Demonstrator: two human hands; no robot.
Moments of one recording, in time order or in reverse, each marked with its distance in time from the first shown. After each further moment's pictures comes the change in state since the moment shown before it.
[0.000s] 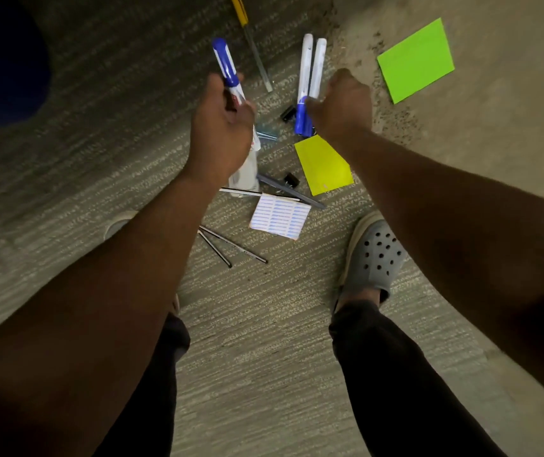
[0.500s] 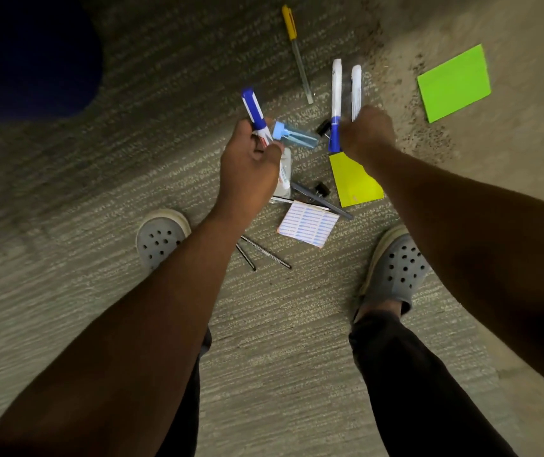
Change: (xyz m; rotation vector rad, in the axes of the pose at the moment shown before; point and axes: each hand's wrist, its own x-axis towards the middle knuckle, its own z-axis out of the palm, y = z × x) left_hand -0.038 0.000 -0.032 -0.164 -0.029 -0.216; right_hand 0.003 -0.005 0.024 -0.141 -0.099 0.087
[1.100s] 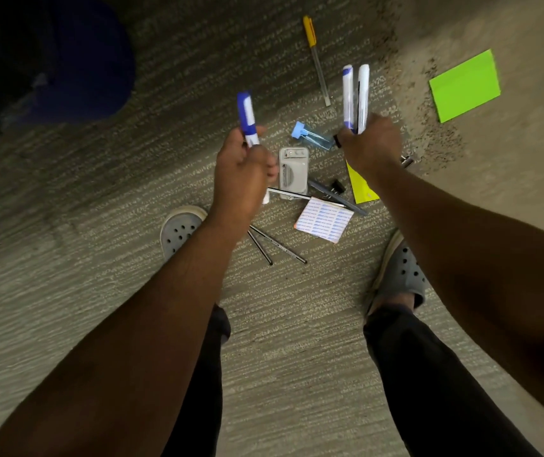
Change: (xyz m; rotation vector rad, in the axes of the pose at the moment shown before) left_hand -0.025 0.006 -0.048 -0.207 -0.018 -0.074; right_hand -0.048 -0.018 -0.003 0.089 0.094 -0.022
